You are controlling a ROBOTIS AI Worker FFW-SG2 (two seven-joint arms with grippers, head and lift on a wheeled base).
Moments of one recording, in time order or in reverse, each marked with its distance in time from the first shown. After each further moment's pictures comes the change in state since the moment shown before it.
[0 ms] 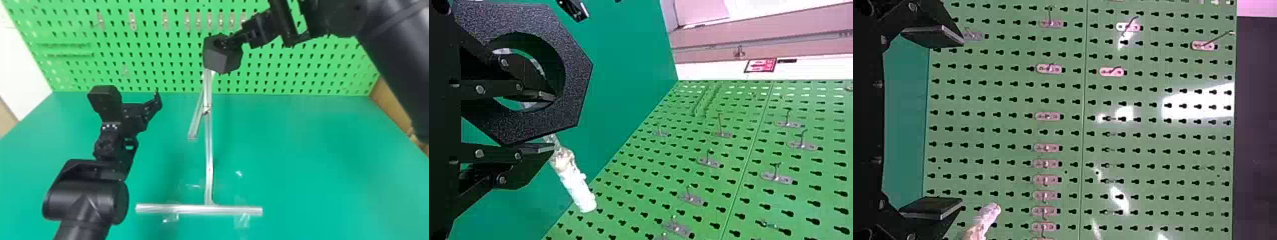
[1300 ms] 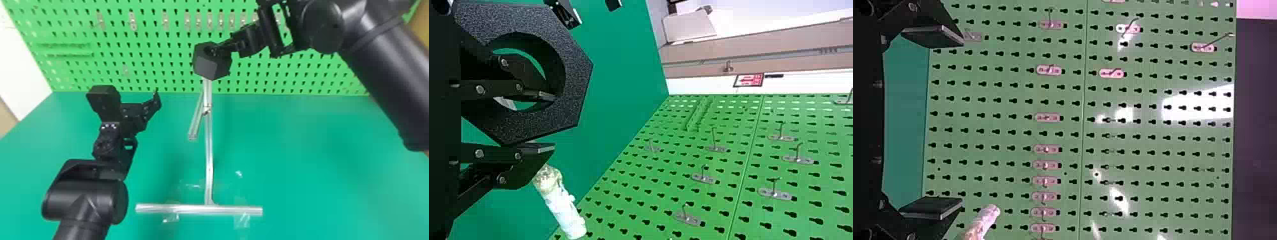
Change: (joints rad) left arm 0.000 0.000 0.004 -0.001 0.003 0.000 0.000; right arm 0.015 0.027 0.032 0.122 -0.039 -0.160 0.017
